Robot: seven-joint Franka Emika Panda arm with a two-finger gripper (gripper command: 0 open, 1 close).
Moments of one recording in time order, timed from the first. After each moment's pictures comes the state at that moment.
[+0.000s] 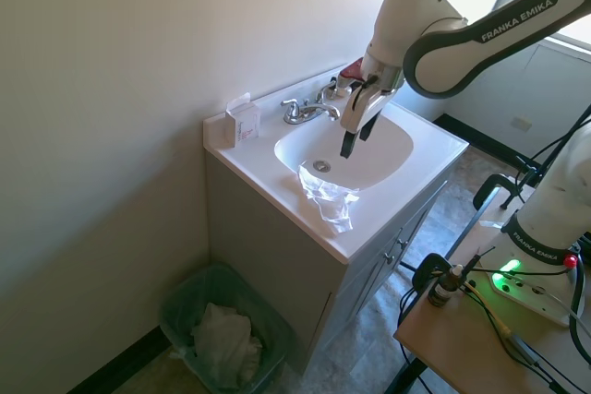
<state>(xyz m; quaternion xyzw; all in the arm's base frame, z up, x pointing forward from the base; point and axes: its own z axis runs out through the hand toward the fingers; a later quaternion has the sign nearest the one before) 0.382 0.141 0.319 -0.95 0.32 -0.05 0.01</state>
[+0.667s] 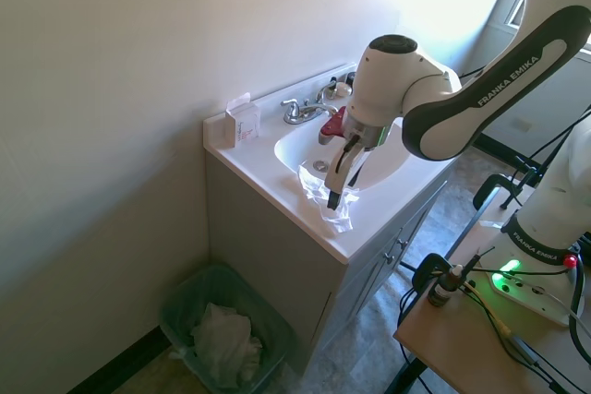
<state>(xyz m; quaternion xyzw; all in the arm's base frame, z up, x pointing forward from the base) 0.351 0.213 0.261 -0.95 0.30 -0.04 -0.01</state>
